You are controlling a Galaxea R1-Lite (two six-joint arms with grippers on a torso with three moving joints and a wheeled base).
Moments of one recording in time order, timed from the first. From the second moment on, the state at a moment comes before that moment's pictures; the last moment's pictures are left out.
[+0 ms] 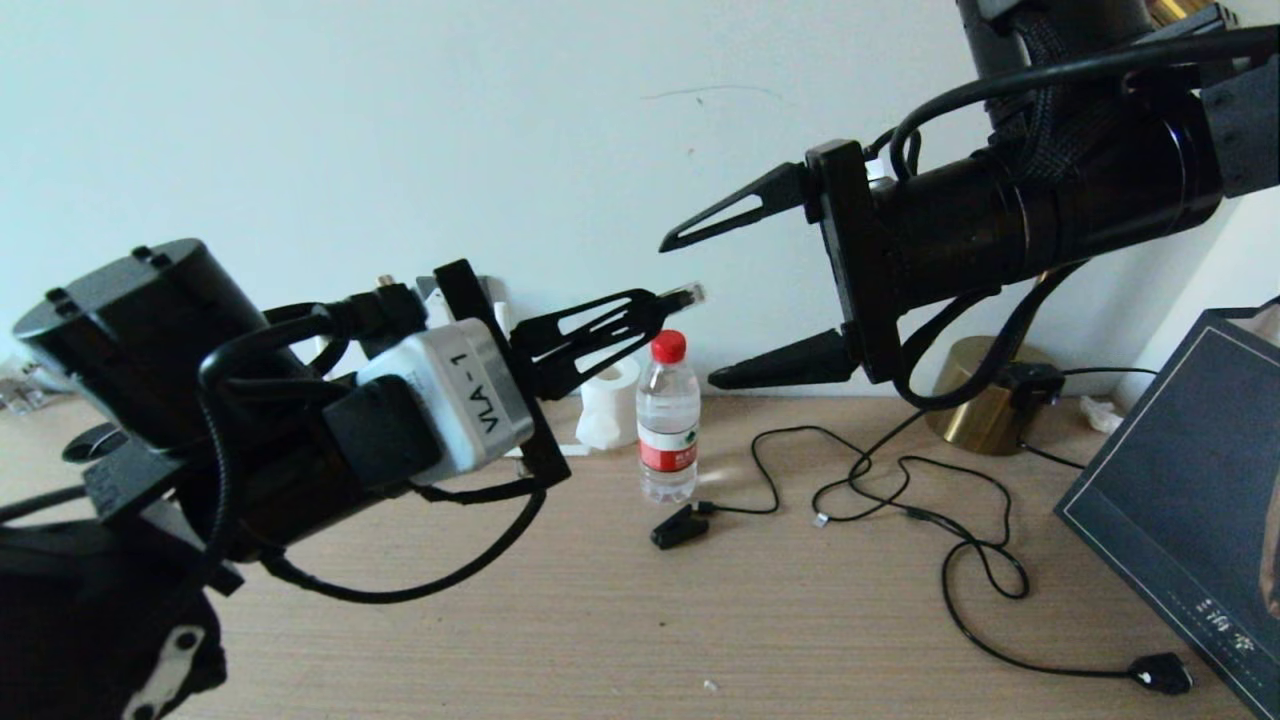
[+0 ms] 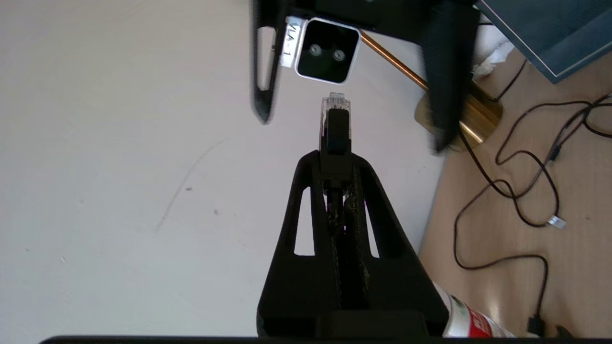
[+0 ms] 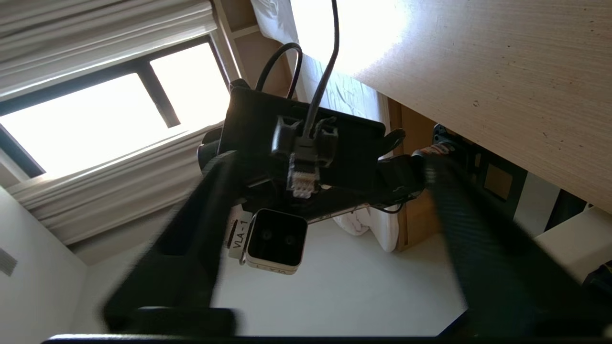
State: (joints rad) left arm -0.61 1.61 -0.74 -1.16 -0.49 0.99; right arm 0.61 1.82 -1.92 0.59 0.75 1.26
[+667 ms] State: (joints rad) left arm -0.61 1.61 -0.72 -1.16 -0.49 0.99; right arm 0.64 1.82 -1.92 0.59 0.75 1.26
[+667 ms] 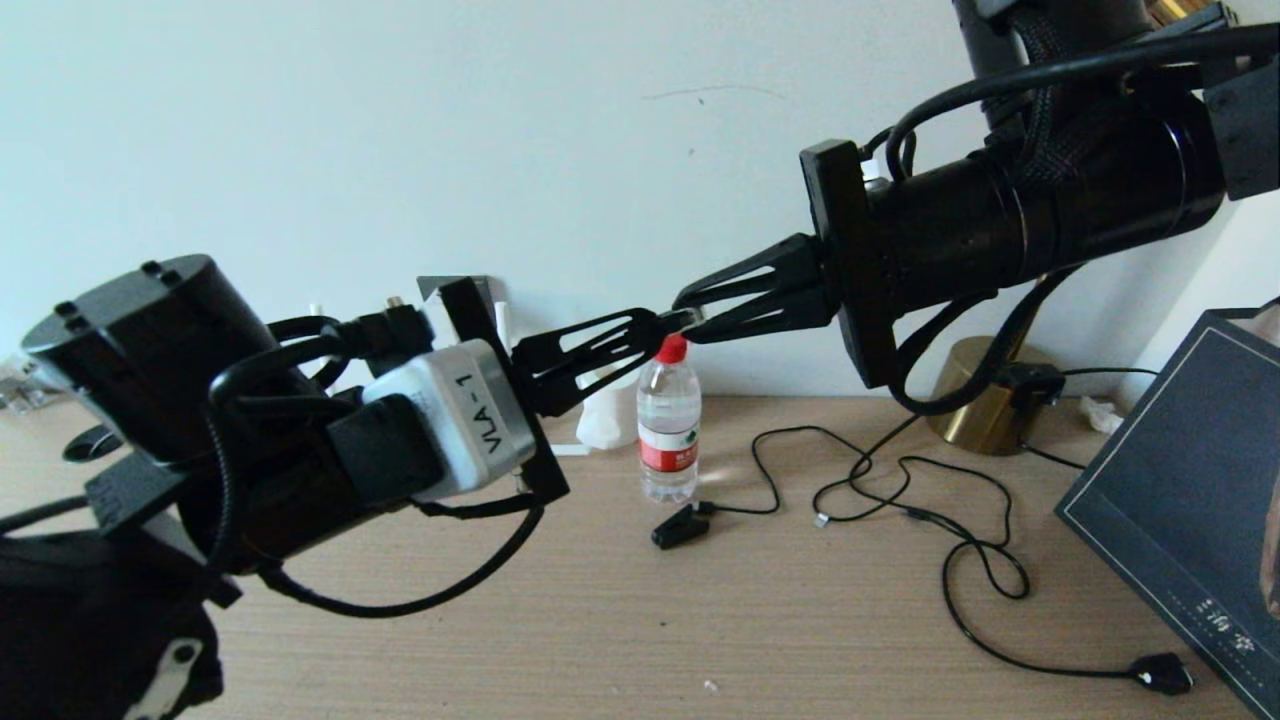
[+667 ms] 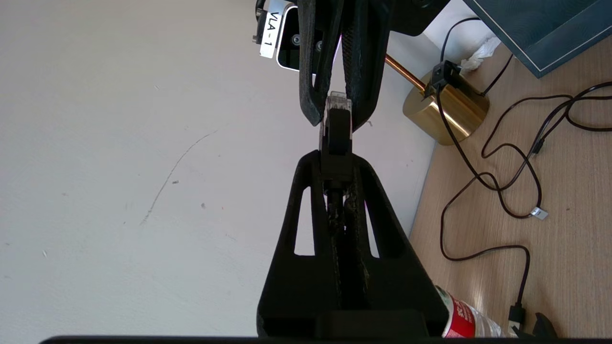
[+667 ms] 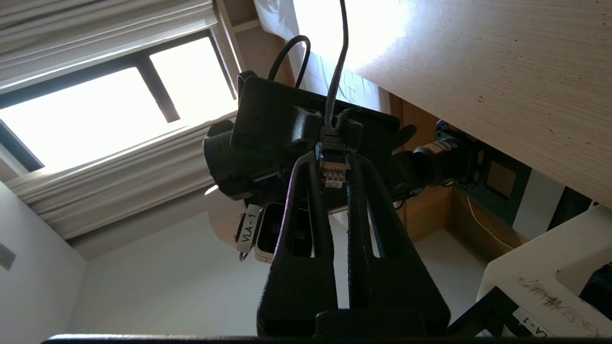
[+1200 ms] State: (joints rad) left arm -0.61 1.61 -0.72 -1.16 -0.49 0.99; right arm 0.64 1.81 -1.91 0.59 0.75 1.26
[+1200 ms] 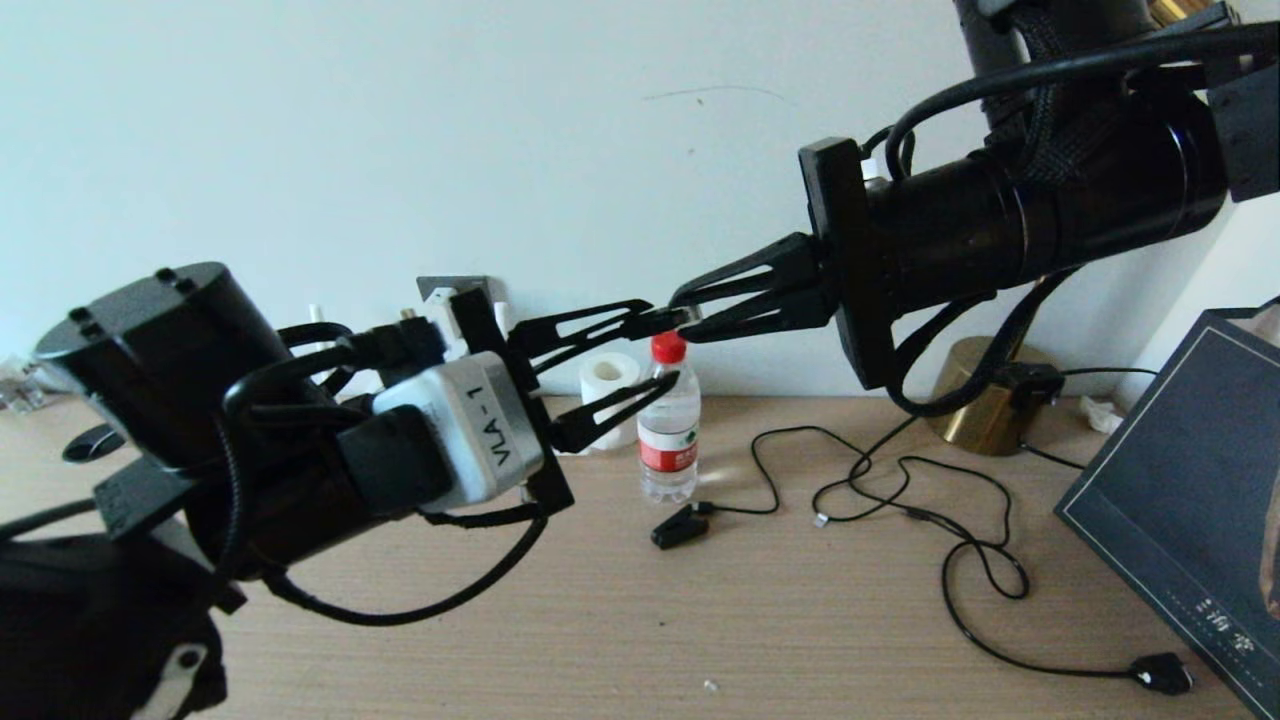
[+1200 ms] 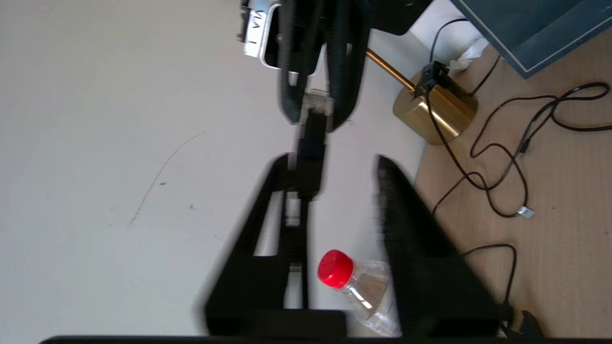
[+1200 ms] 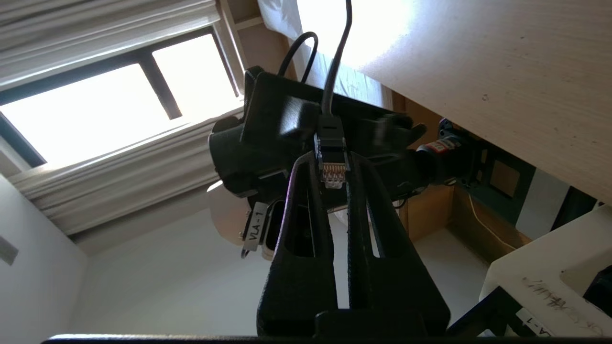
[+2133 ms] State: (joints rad) left arm -0.61 1.62 -0.69 -1.25 -0.65 0.99; right arm 0.58 1.76 -1.91 0.59 0.79 1.26
